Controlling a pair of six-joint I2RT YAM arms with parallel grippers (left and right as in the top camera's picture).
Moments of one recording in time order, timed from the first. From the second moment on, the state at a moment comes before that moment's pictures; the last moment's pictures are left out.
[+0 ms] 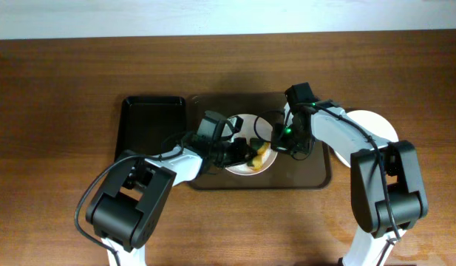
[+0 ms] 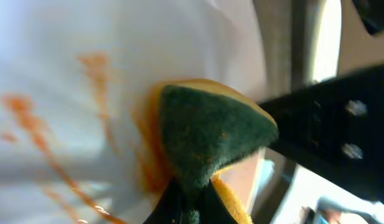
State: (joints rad) left arm -0.50 1.99 0.95 0.16 0.60 -0.69; right arm 0.23 1.96 1.25 -0.72 -0.30 0.39
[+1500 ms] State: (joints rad) left arm -0.58 1.89 1.01 -0.13 0.27 -0.58; right arm 0.23 1.96 1.25 -0.74 -0.31 0.39
